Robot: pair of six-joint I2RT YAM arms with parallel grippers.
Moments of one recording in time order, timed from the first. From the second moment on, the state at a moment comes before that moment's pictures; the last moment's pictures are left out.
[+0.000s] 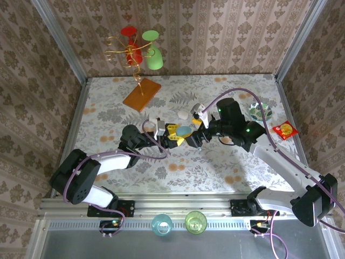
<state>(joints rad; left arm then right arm) -0.65 1.44 0.50 1.17 0.90 -0.20 0.54 1.20 1.06 -0.46 -0.50 -0.17</state>
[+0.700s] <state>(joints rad) -0.65 1.44 0.50 1.16 0.92 -0.21 0.49 1.18 1.06 -0.38 -0.48 -0.10</state>
